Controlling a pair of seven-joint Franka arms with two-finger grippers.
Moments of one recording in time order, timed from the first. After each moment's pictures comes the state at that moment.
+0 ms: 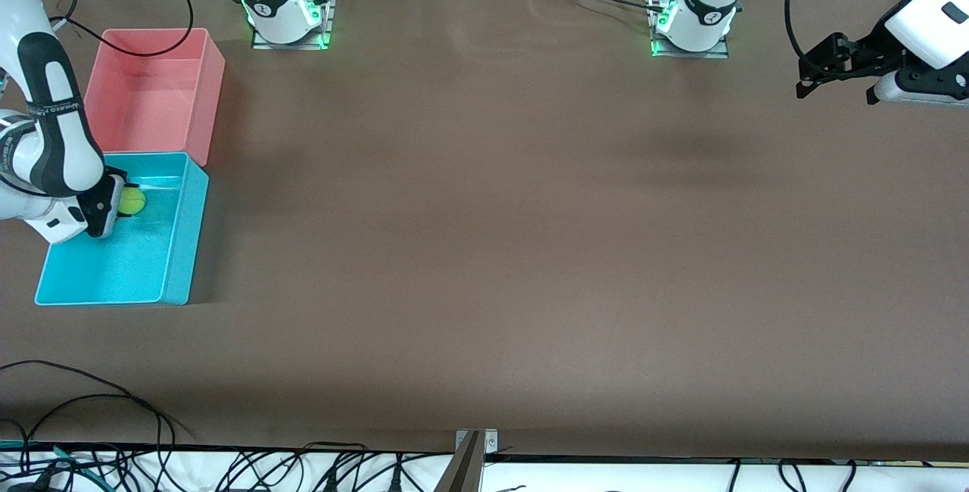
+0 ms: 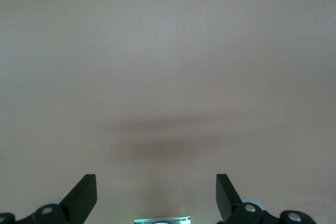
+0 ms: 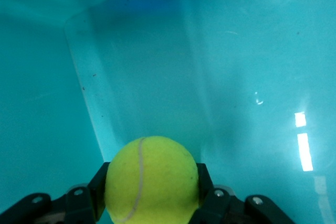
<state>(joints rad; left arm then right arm) -0.11 -0.06 0.01 -1.55 -0.02 1.43 -0.03 -0.29 0.60 -0.17 -1.80 -0.03 2.11 -1.74</state>
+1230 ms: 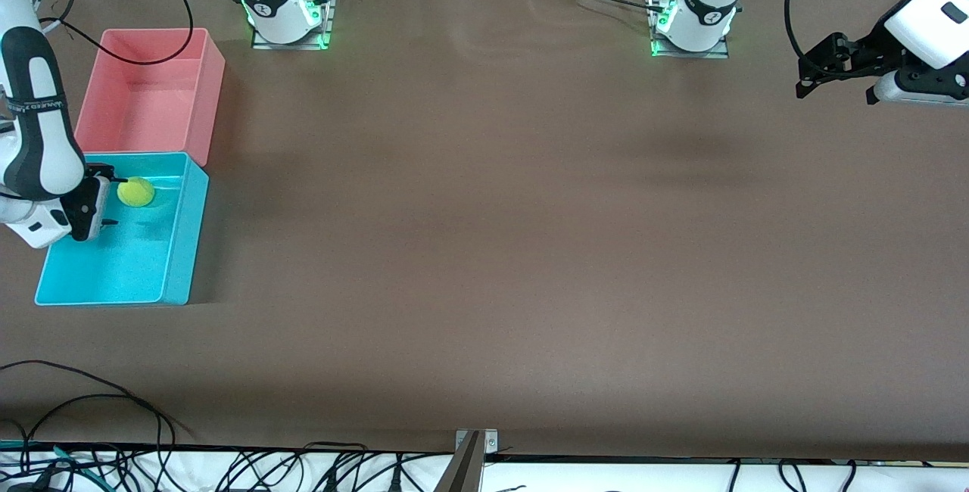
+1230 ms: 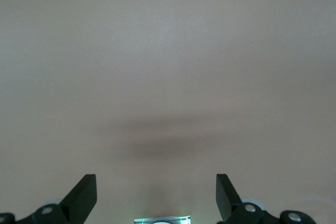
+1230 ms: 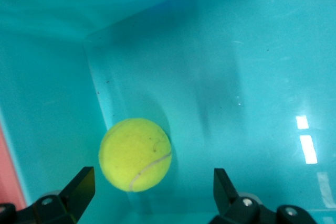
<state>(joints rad) -0.11 -0.06 0.01 -1.55 -0.02 1.43 -0.03 -0.29 0.59 -0.15 -1.71 -0.02 1.99 -1.74</state>
